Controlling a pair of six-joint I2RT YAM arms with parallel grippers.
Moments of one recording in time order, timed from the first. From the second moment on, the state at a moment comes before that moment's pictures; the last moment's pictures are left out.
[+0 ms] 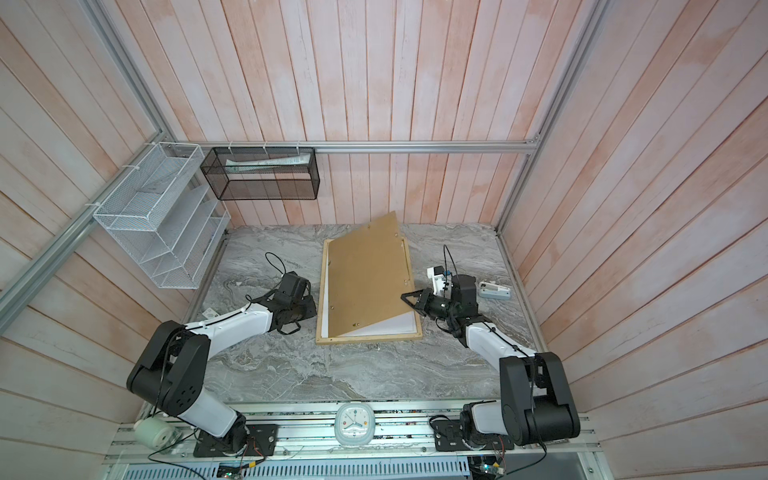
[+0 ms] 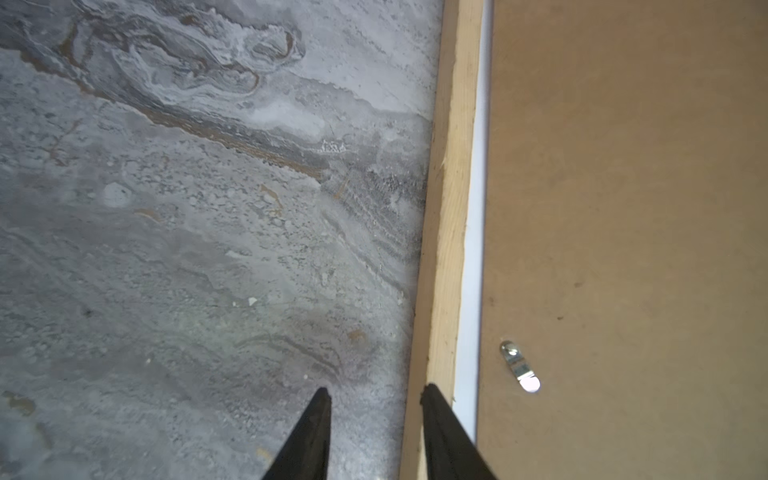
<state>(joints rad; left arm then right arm) -0.43 1.60 0.88 -0.25 -0.11 -0.60 0.16 1.37 0.59 0.30 -0.85 0.82</state>
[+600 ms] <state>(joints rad) -0.42 1.64 0.85 -0.24 -0.09 -0.59 0.19 1.42 0.60 0.37 -0.84 0.89</state>
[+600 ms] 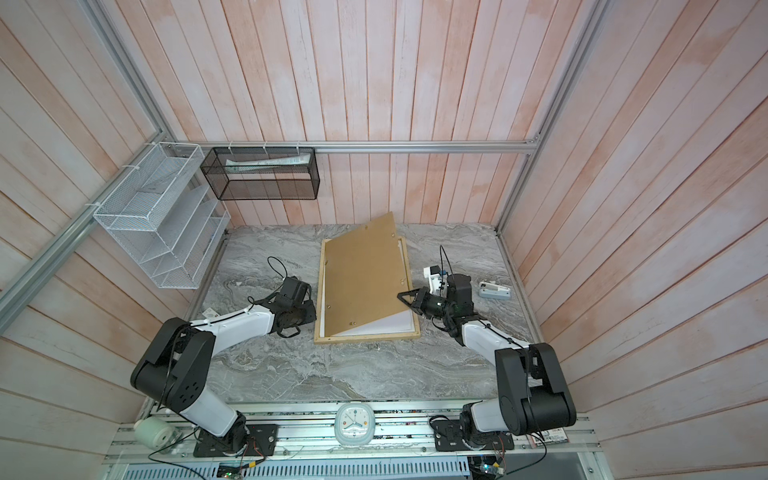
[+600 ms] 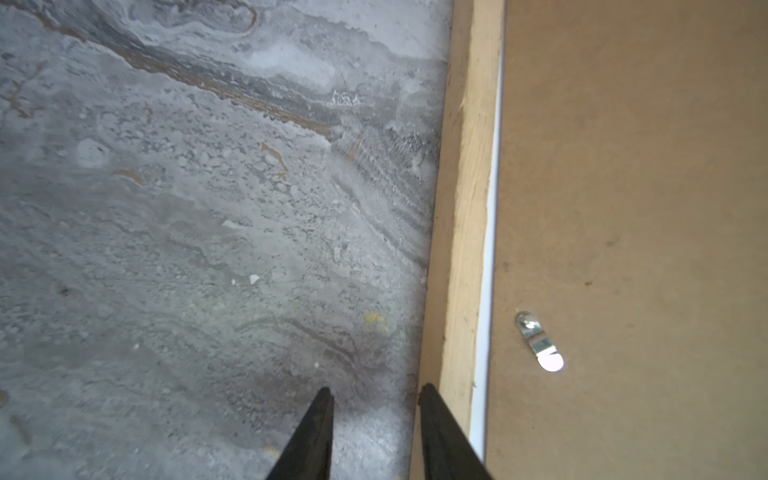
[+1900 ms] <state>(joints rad) -0.42 1.66 0.85 -0.22 -0.05 -0.58 0.22 1.45 0.51 0.52 -0.80 0.99</state>
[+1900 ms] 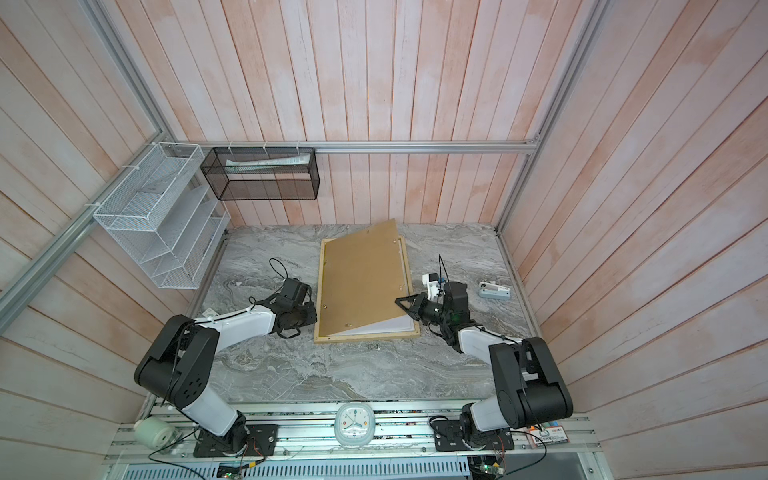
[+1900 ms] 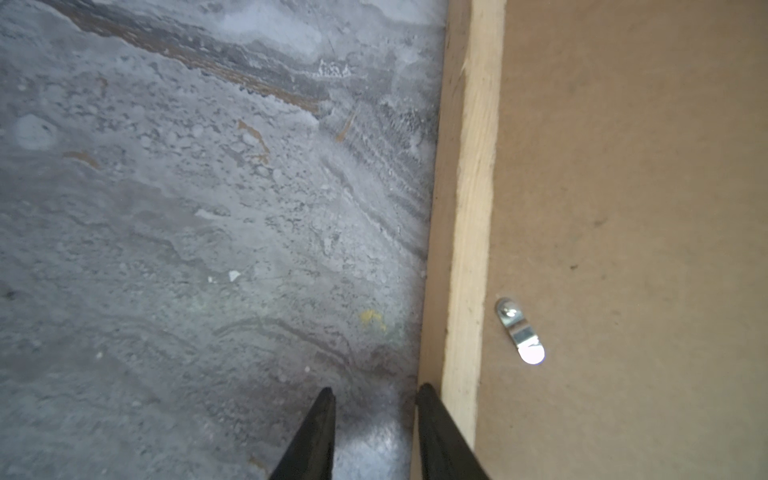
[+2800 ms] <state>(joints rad) -0.42 1.66 0.85 -0.22 -0.05 -0.57 0.23 1.38 0.58 0.20 -0.64 0.77</state>
